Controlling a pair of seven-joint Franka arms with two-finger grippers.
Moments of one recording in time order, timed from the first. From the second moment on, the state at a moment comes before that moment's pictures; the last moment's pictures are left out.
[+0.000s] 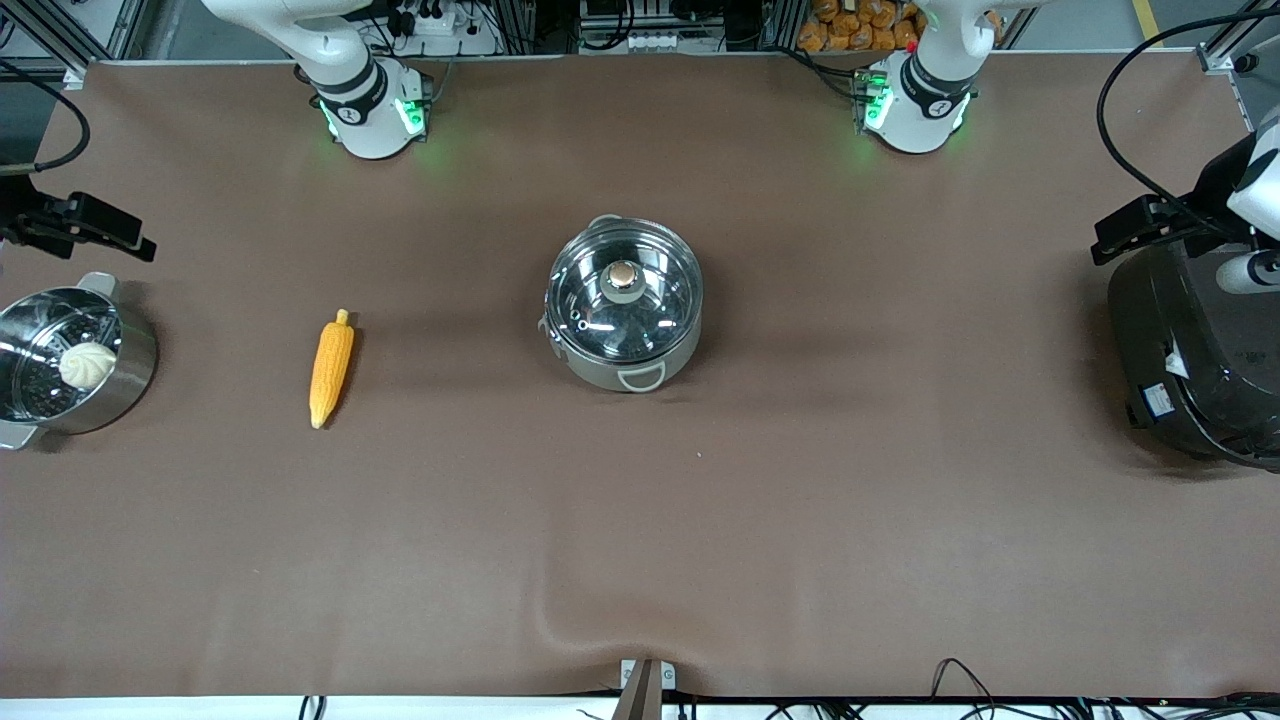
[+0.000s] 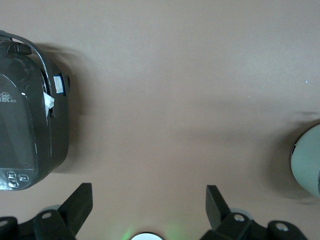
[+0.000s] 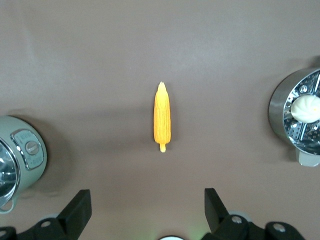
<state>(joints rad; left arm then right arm) 0.05 0.06 -0.12 -1.45 0.02 1.44 -0.14 0.14 0.00 -0.22 -1.55 0.06 1.44 0.01</state>
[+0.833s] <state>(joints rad) -0.05 0.09 -0.13 -1.44 -0.07 1.46 -0.16 0.14 0.00 -0.21 -1.56 0.04 1.43 0.01</state>
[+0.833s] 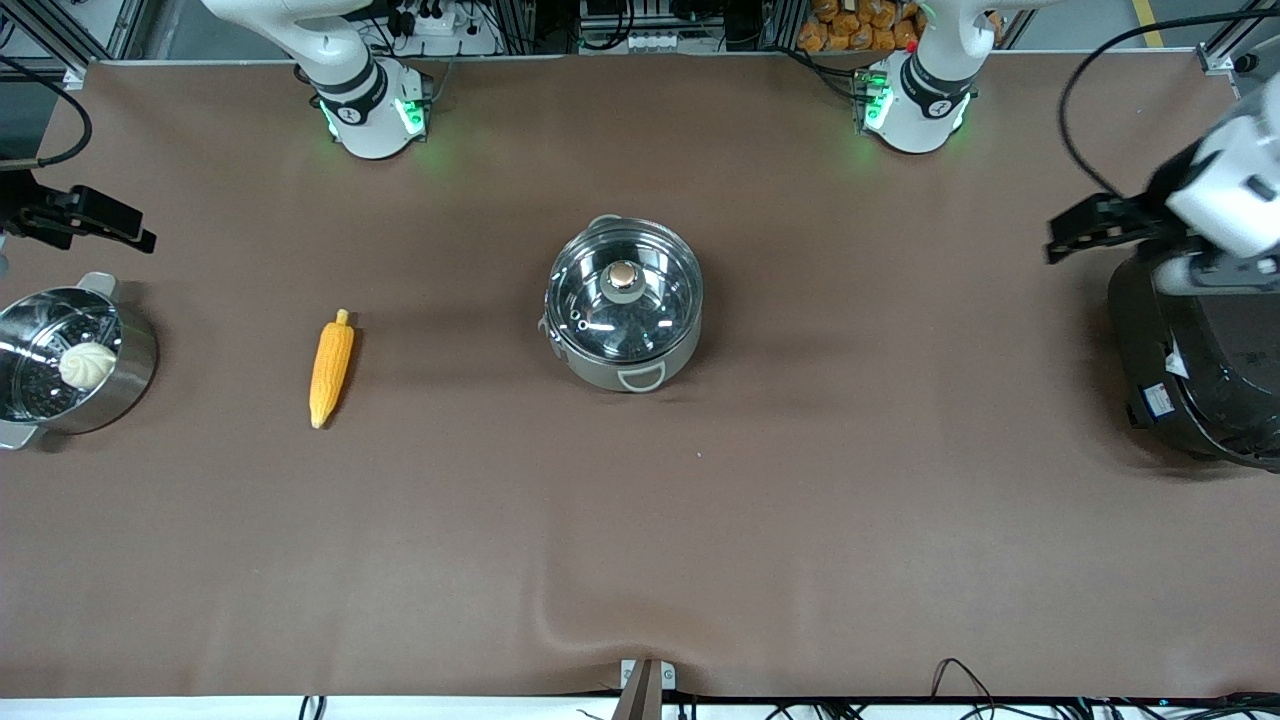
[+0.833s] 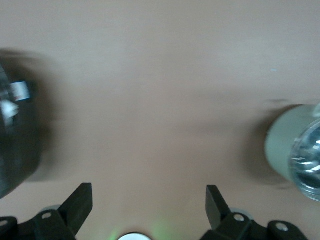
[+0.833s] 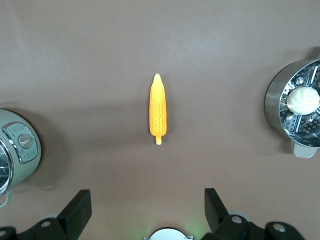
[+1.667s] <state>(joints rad) -0.63 0.39 -0.12 -1.35 -0.08 1.69 -0.95 0.16 0.08 -0.20 -1.99 0.04 2.04 0.01</state>
